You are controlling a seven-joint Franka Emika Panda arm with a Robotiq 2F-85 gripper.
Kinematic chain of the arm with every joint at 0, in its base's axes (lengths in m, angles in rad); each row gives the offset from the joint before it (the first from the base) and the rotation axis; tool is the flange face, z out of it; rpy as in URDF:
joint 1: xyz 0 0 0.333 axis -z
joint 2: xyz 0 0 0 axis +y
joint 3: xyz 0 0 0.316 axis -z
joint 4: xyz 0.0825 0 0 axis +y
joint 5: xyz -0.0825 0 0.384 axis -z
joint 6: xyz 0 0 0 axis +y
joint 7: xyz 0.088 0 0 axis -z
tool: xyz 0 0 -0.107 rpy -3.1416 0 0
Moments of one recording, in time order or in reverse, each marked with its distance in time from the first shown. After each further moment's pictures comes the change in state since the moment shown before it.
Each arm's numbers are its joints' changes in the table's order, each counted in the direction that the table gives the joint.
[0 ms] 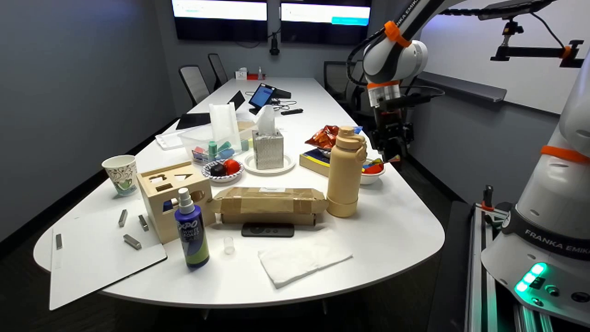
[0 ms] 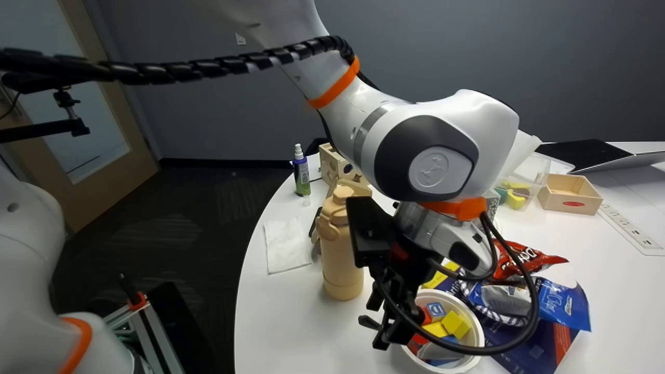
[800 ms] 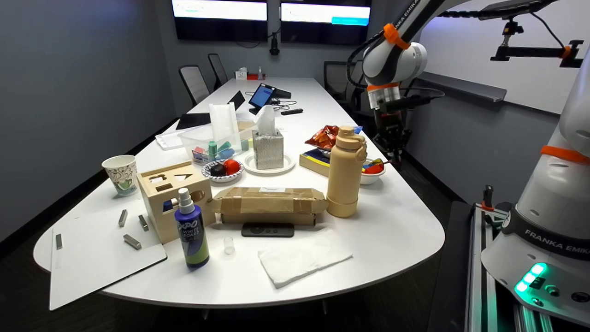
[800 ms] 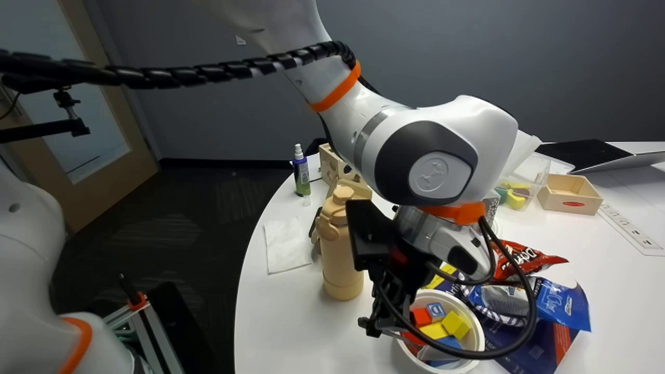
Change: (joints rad) arm 0.000 0.013 0.001 0.000 -0.001 0.001 -0.001
